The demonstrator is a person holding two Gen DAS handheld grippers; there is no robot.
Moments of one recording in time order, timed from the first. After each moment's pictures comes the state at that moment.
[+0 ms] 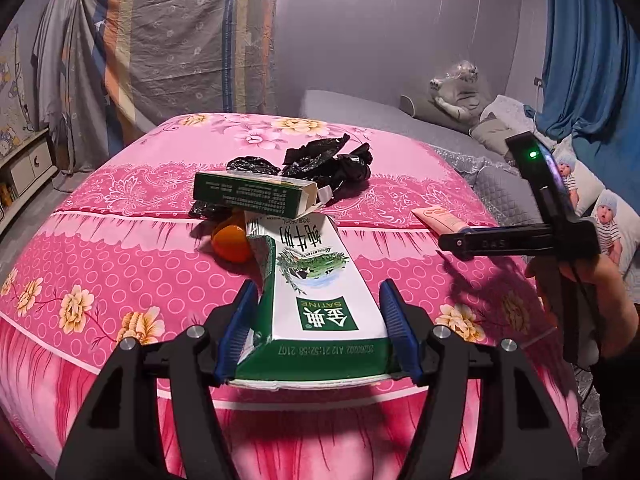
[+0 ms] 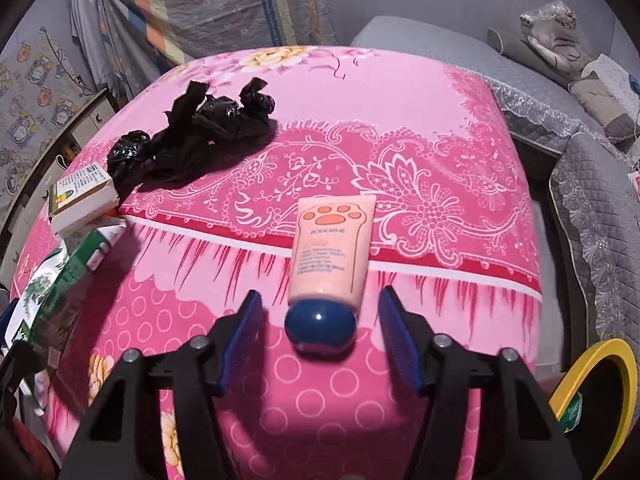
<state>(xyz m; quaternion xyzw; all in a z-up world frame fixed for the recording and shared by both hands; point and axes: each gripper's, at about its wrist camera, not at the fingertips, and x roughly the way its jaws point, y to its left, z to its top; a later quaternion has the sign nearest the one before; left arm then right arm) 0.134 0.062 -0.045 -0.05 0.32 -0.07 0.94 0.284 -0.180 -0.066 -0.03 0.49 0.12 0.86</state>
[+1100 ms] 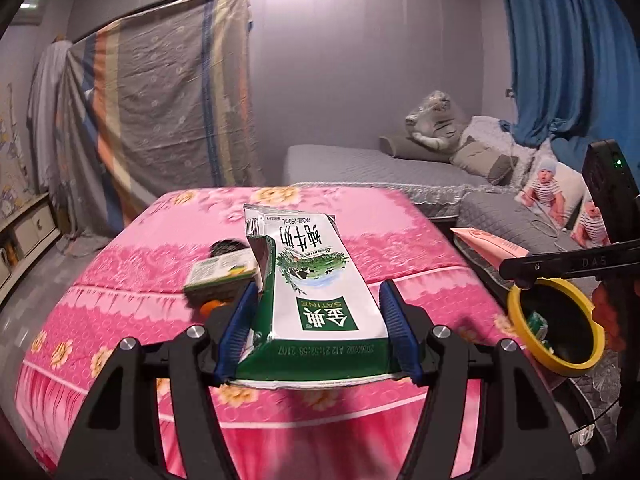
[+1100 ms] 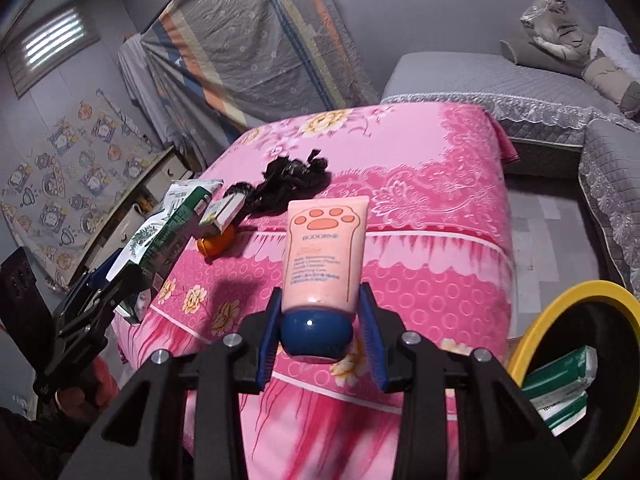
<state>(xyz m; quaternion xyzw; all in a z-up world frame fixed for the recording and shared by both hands) 0.096 0.014 0.021 0.01 0.22 -0.08 0.97 0.157 -0.262 0.034 0.09 0.41 0.23 0.88</state>
